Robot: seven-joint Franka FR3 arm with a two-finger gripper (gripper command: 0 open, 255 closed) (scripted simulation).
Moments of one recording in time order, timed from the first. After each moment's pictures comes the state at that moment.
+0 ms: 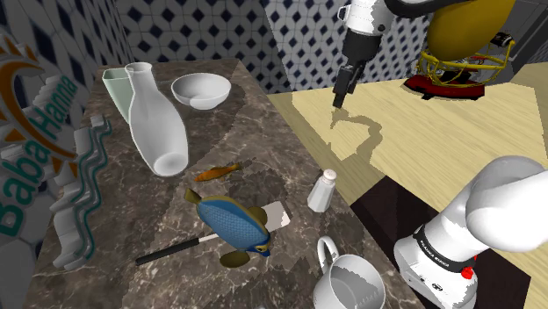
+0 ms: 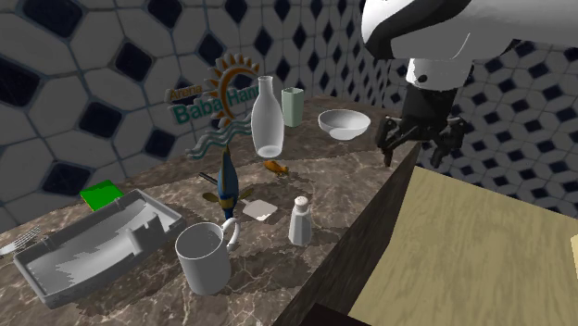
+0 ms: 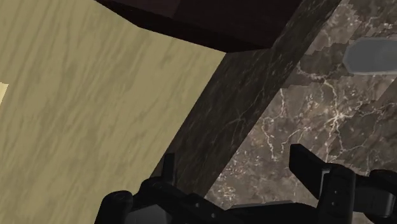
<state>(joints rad) 0.07 -0.51 0.10 -2.29 0.03 1.77 -0.16</state>
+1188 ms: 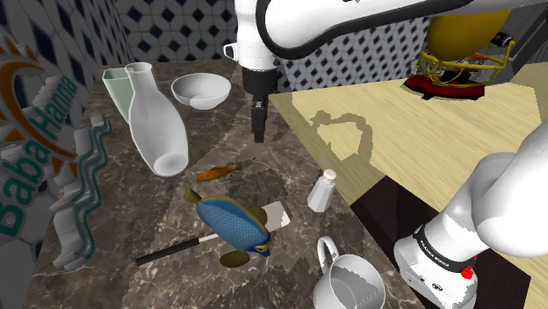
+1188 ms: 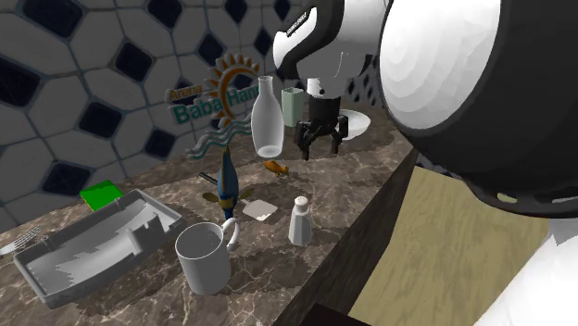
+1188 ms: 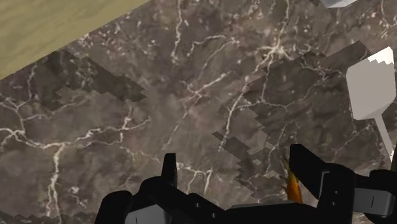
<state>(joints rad) 0.26 0.02 0.28 -1.92 0.02 1.87 -0.33</state>
